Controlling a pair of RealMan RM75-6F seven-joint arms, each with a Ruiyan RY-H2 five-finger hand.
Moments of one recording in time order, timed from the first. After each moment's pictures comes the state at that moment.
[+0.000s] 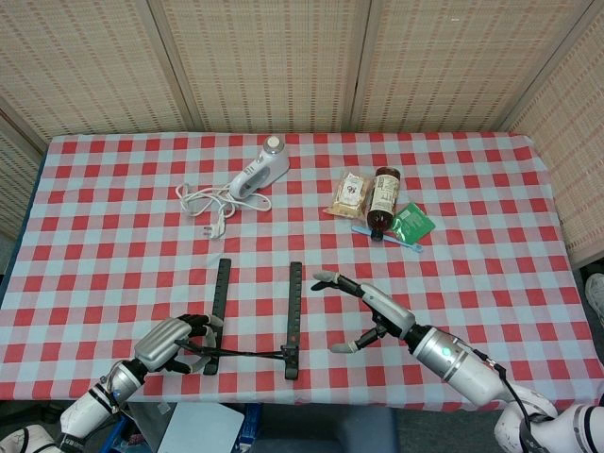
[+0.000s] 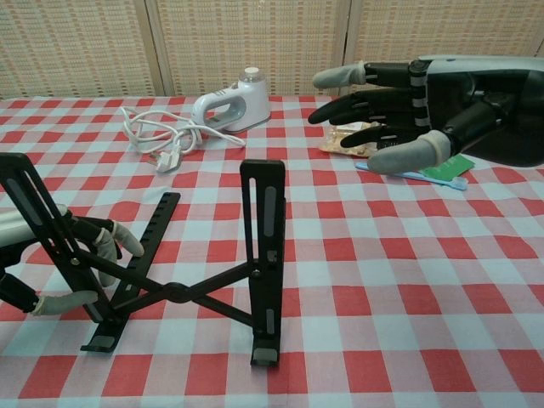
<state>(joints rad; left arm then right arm) -0.53 -1.35 0.14 -1.51 1.67 1.10 -0.38 0.68 -1.15 0.04 -1.89 -1.55 0.94 0.94</state>
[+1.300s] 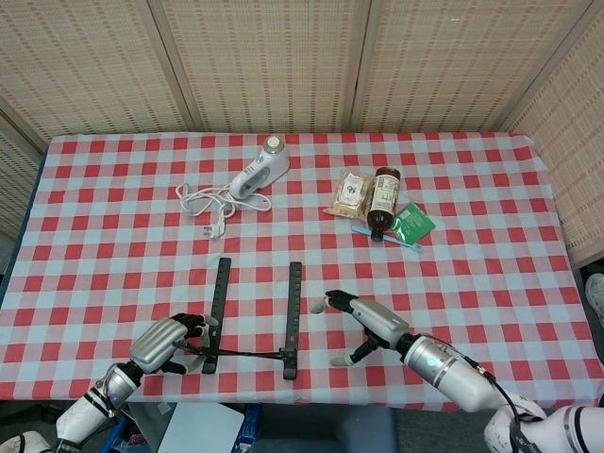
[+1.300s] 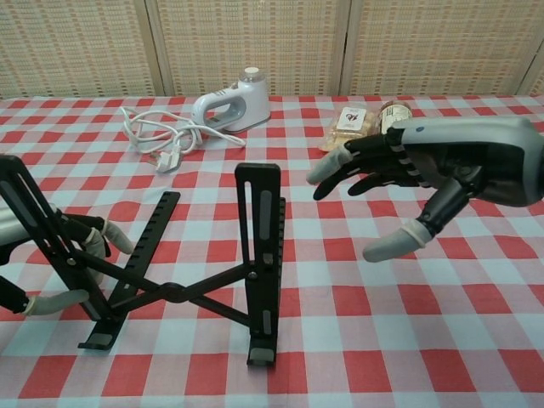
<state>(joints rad) -0.50 -1.34 0.13 -1.52 1.67 1.12 -0.30 0.72 -1.19 0.02 -1.96 -1.31 0.81 0.43</state>
